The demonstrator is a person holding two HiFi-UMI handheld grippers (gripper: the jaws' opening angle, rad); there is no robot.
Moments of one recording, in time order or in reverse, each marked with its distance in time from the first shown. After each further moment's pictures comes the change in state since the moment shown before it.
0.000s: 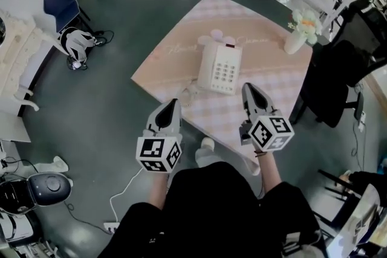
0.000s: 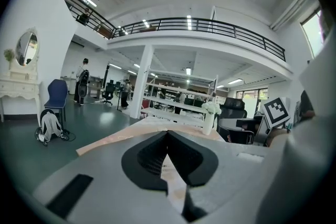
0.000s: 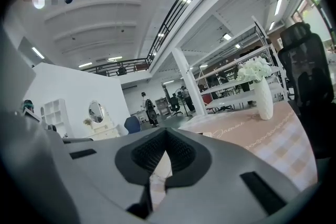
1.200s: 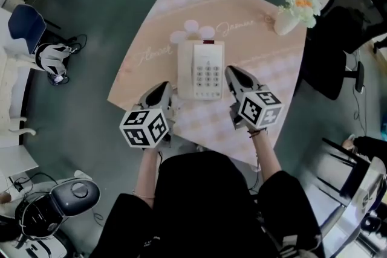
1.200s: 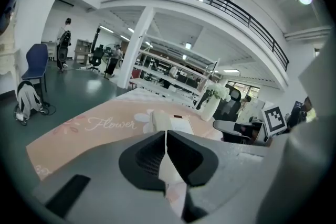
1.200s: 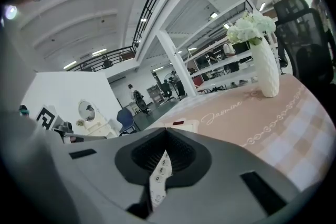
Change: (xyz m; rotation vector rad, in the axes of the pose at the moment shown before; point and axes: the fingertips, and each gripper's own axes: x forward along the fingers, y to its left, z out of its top) left arm 0.177 0.027 -0.040 -0.123 0.349 -0.165; right arm 0.104 -0.093 -0.038 0.153 0.186 -0.077
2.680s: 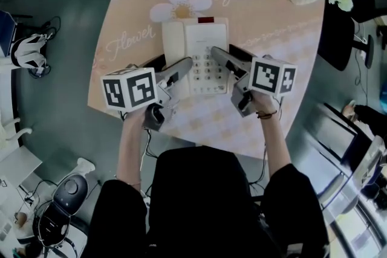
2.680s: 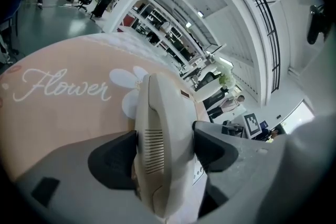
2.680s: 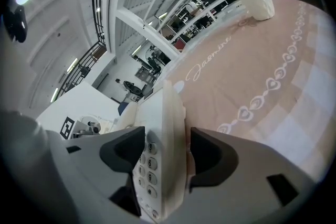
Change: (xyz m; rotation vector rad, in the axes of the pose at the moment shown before) left arm 0.125 0.005 -0.047 -0.246 0.435 -0.306; right arm 0.077 -0.051 -0.067 0.401 0.296 0.025
